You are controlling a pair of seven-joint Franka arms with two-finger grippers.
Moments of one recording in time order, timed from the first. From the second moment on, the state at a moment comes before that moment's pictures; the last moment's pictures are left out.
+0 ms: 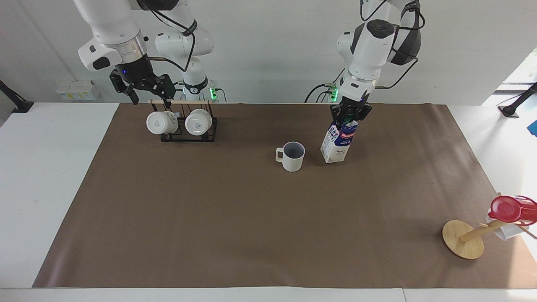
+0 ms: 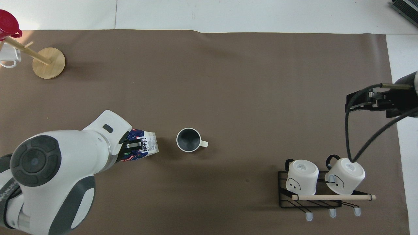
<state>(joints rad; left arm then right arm) -0.30 -0.24 -0.13 -2.23 -0.05 2.10 -0.50 0.10 0.02 -0.02 -1.46 -0.02 1.45 0.21</state>
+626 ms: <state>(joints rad) -0.35 -0.19 -0.14 -2.23 -0.03 2.15 -0.59 0.07 0.03 -0.02 -1.46 -0.01 1.44 0.11</state>
